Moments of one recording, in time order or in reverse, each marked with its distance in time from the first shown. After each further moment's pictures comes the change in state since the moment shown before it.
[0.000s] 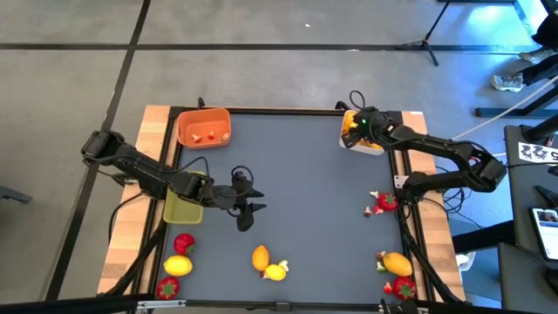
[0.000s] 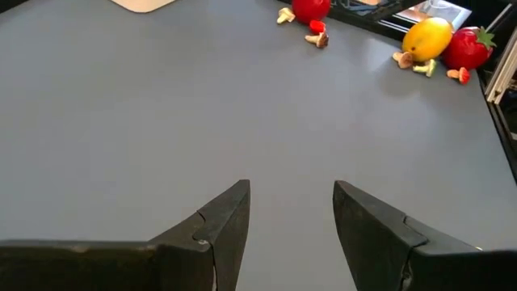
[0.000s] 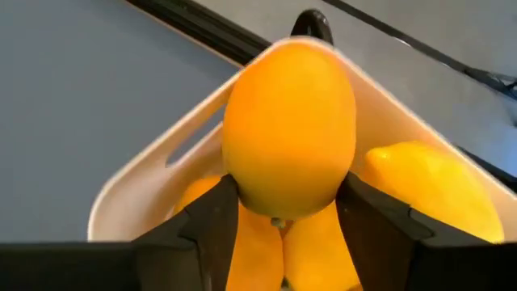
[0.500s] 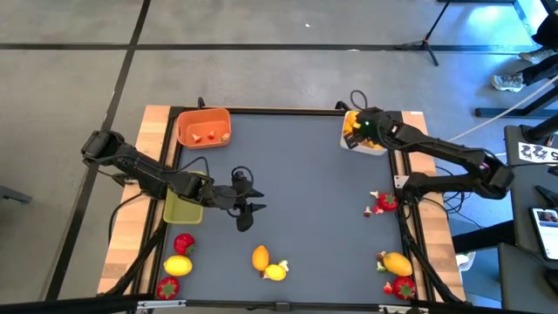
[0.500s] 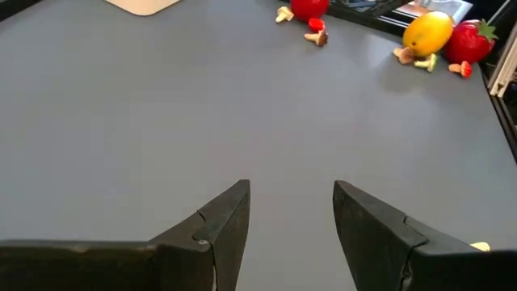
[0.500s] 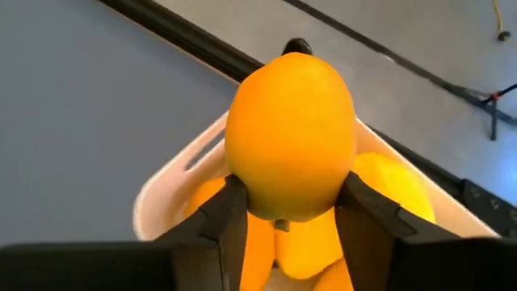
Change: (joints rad) left arm 0.000 0.000 0.000 -0.003 0.000 0.027; right arm 0.072 -0.117 0.058 -0.162 0.074 0.022
